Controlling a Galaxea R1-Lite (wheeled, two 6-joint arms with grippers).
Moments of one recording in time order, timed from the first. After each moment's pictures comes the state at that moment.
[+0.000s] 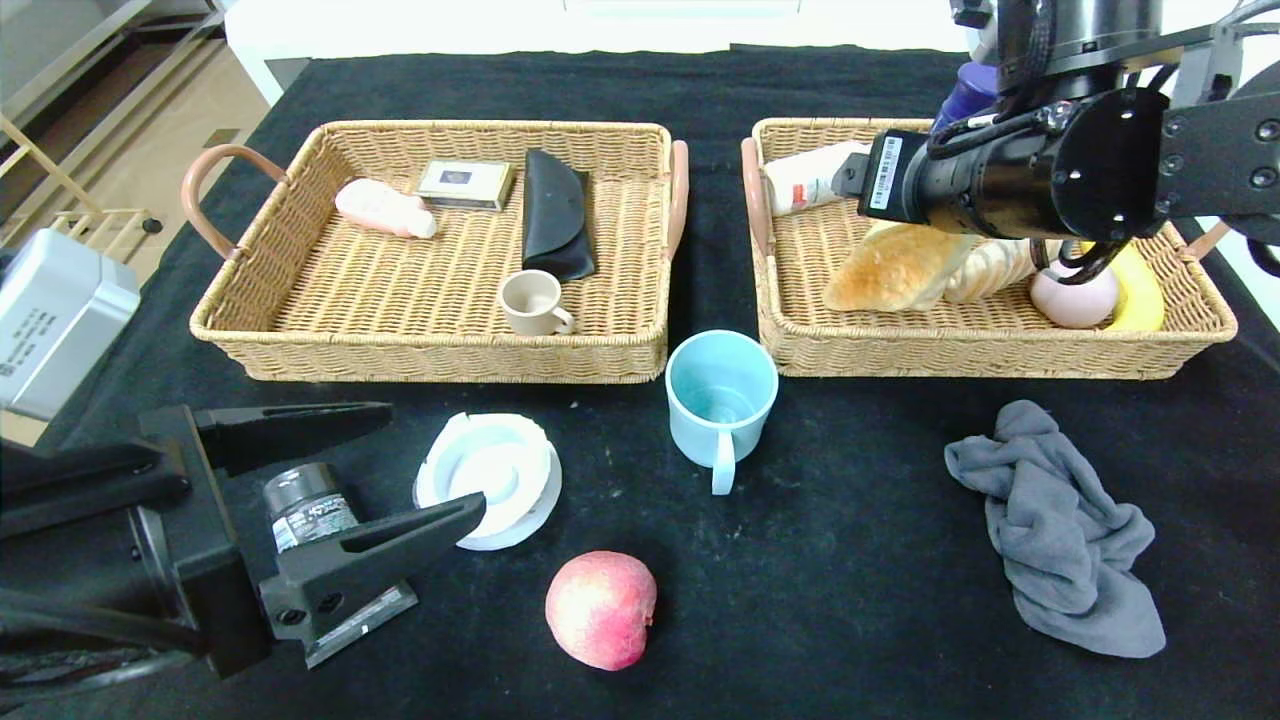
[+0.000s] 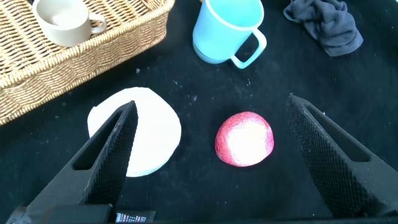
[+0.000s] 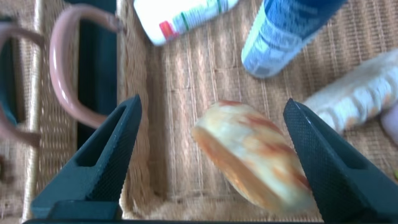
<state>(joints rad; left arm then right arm) -0.46 1.10 -0.69 -0.24 -0.27 0.09 0.57 1.89 -1.91 0.26 -0.54 0.30</state>
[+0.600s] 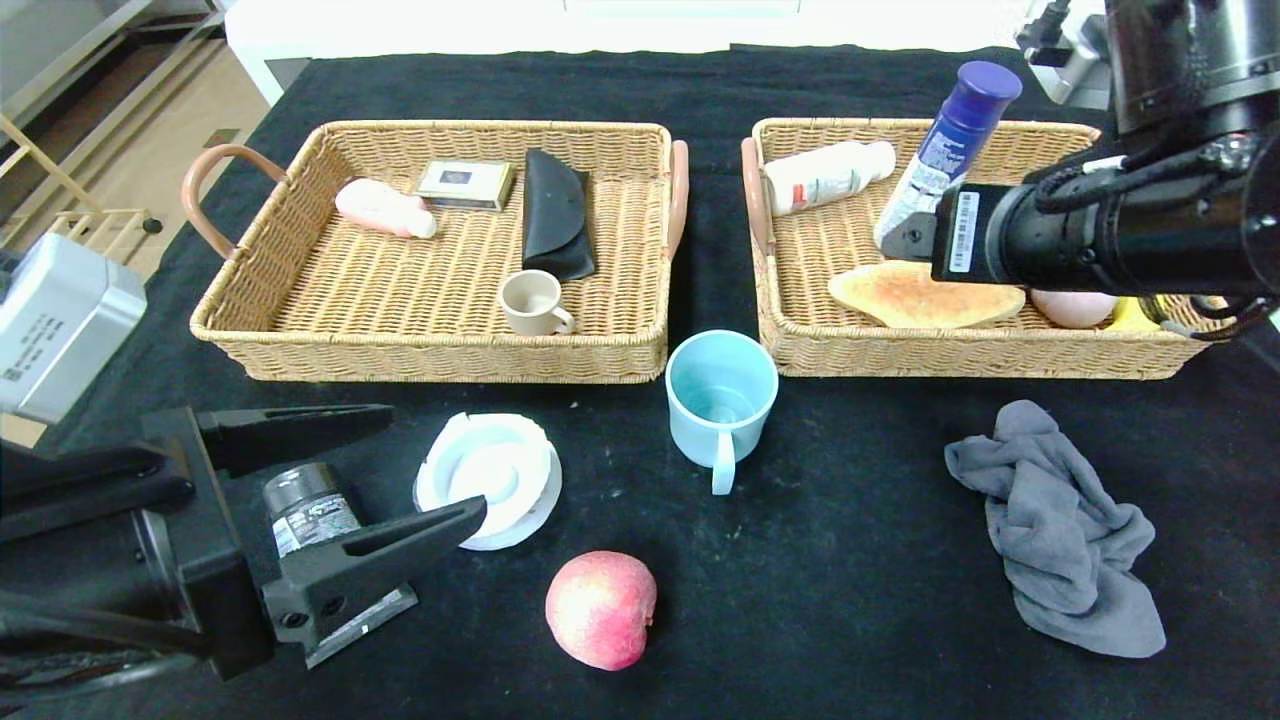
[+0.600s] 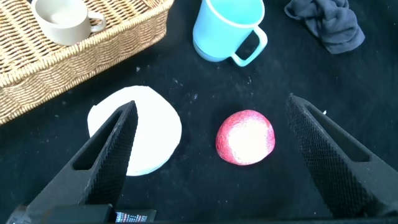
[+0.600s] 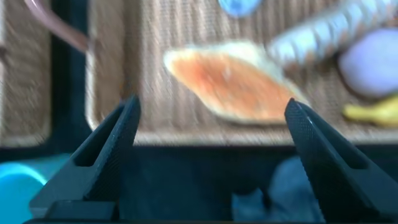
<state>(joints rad) -0.46 1.10 -0.69 -0.23 -0.27 0.10 0.60 1.69 -1.66 0.37 -0.54 0.30</state>
